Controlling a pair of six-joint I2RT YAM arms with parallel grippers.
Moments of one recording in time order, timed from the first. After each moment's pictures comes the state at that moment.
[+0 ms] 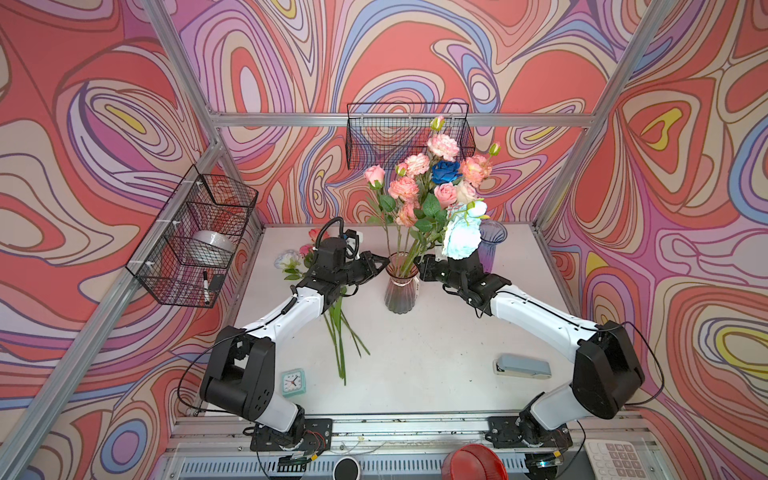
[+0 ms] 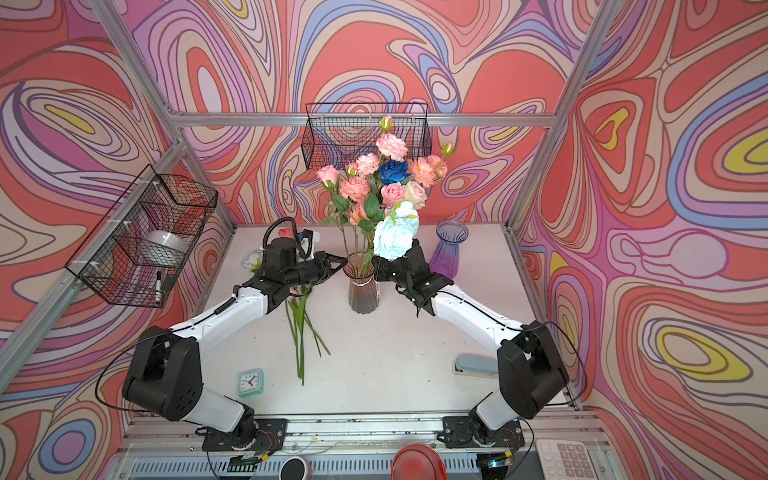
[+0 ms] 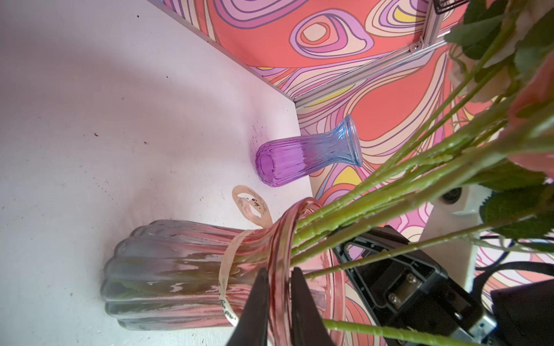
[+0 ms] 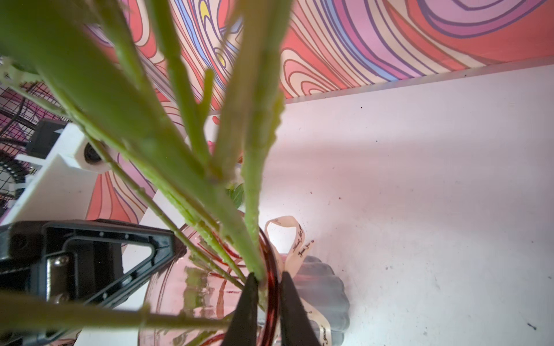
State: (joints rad) left arm -0.35 1.54 1.03 0.13 0.57 -0.90; right arm 0.57 1.55 1.15 -0.02 -0.07 0.51
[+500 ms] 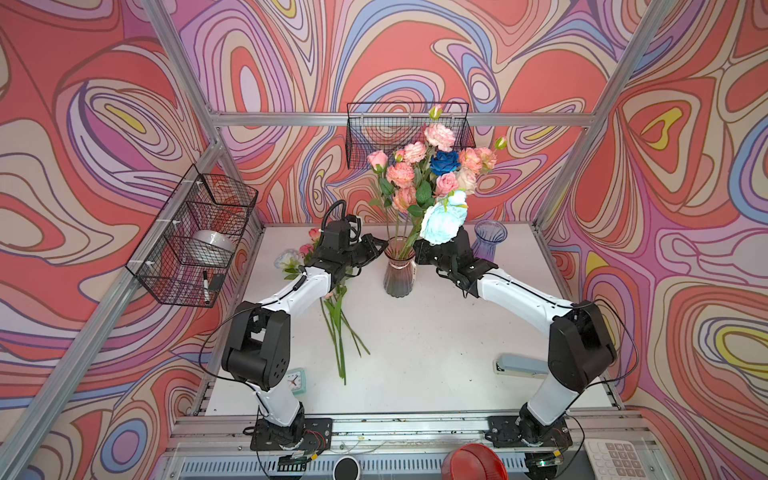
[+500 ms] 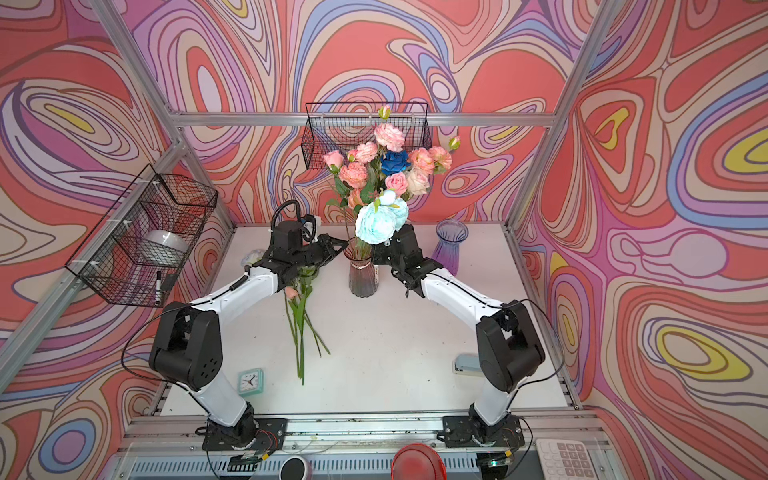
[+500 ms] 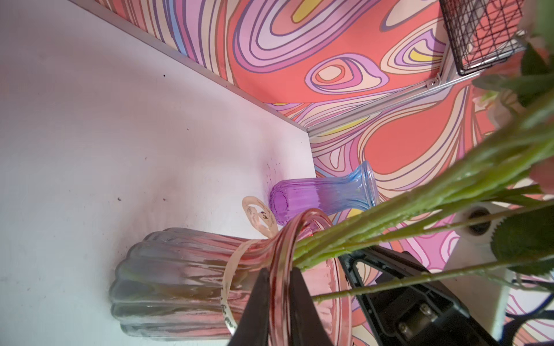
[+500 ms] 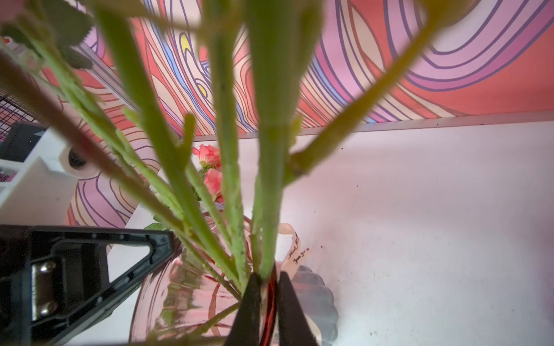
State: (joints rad) left arm -0.31 1.74 1.26 0.08 0.51 -0.87; right arm 0.53 1.74 1.33 0.01 -0.03 0.45
